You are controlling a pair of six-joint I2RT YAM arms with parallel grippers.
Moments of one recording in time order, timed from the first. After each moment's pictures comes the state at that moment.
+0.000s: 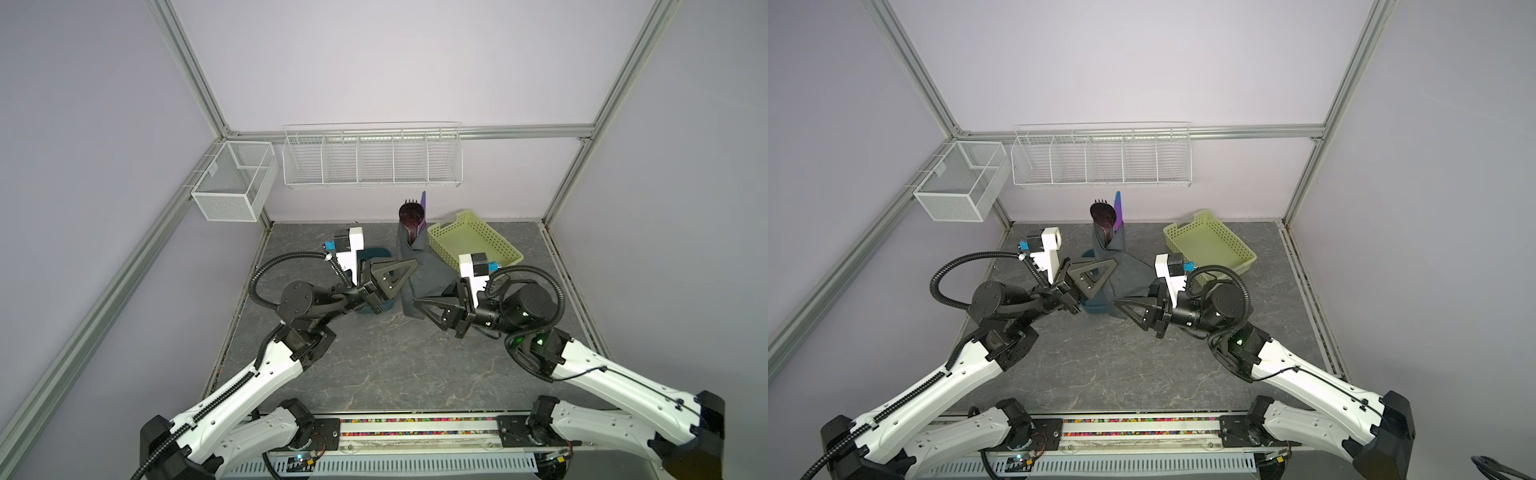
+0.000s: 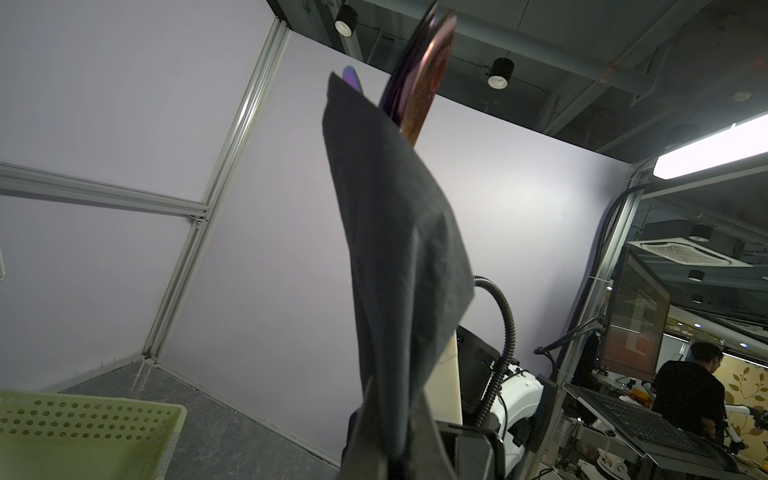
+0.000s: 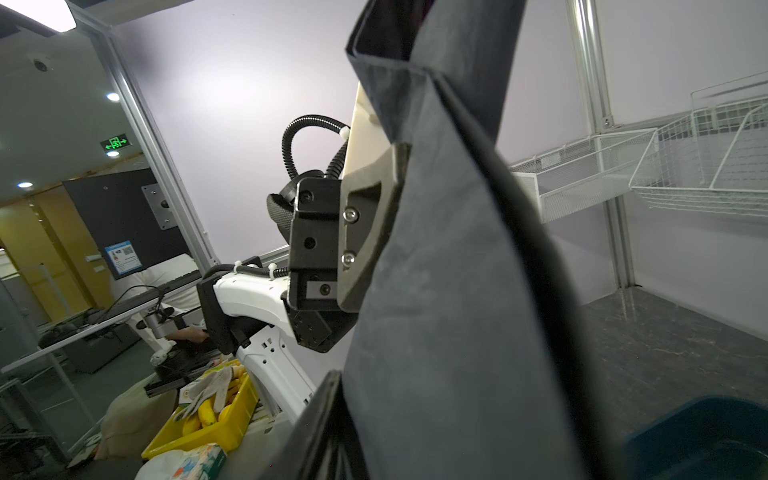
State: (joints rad) left arm -0.77 0.99 0.88 0.65 0.55 -0.70; right arm 0.92 1.01 0.85 0.44 -0.50 0.48
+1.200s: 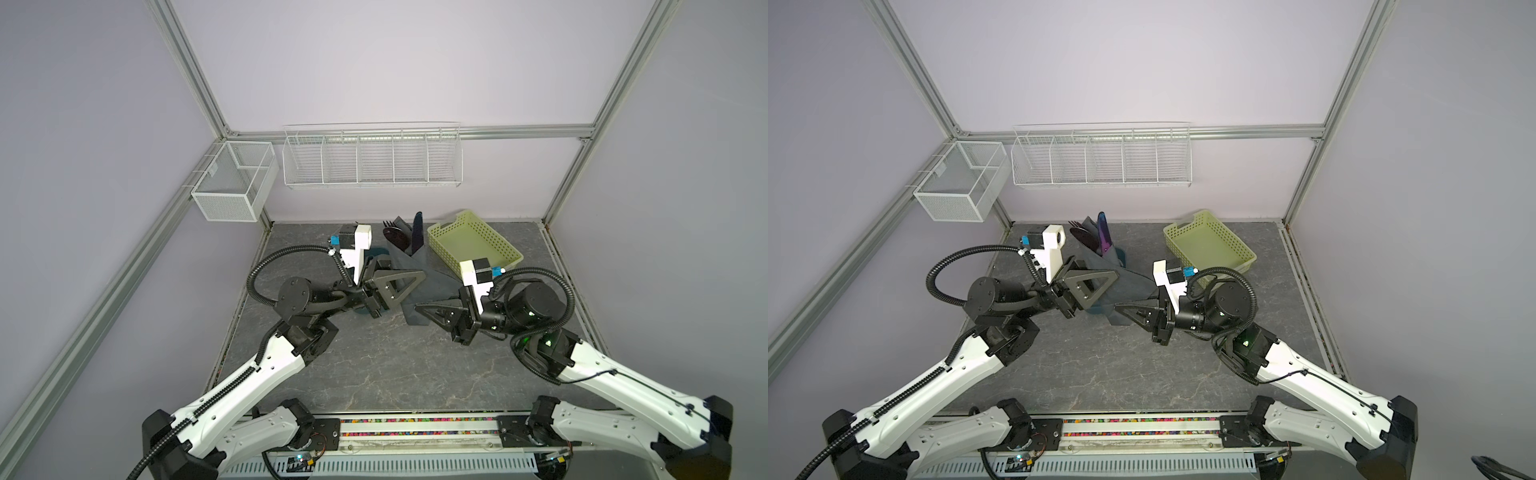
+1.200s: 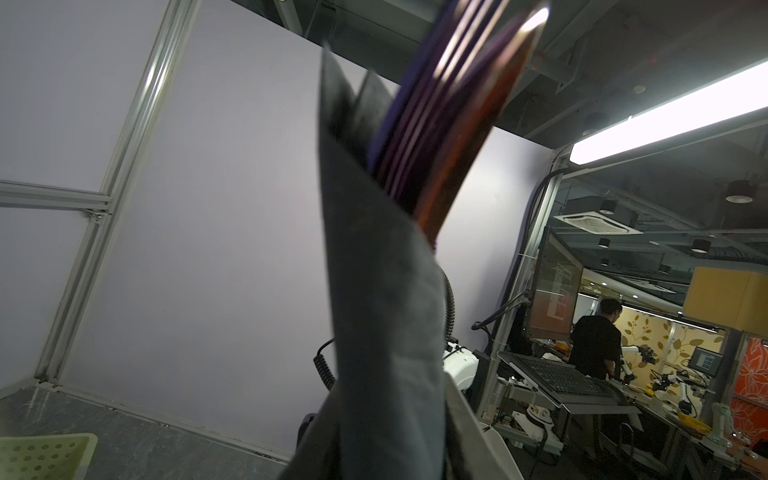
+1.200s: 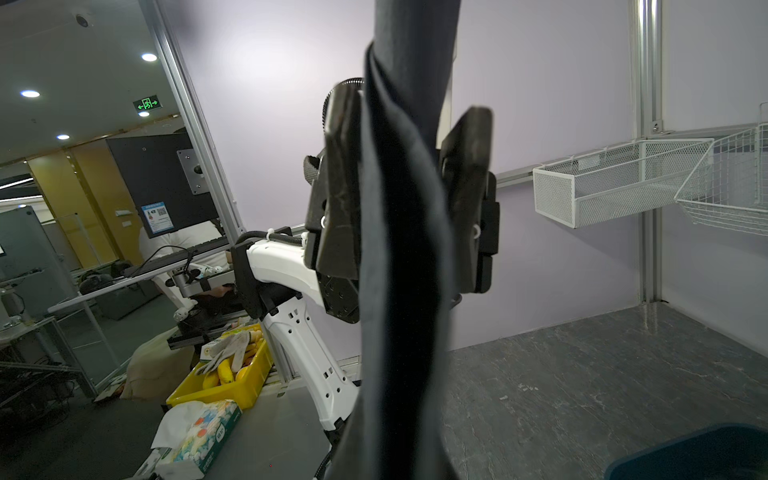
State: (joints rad) left arm -0.79 1.03 0.96 0.69 0.71 -0.78; right arm 0.93 0.99 0.90 0.35 -0.59 0.39
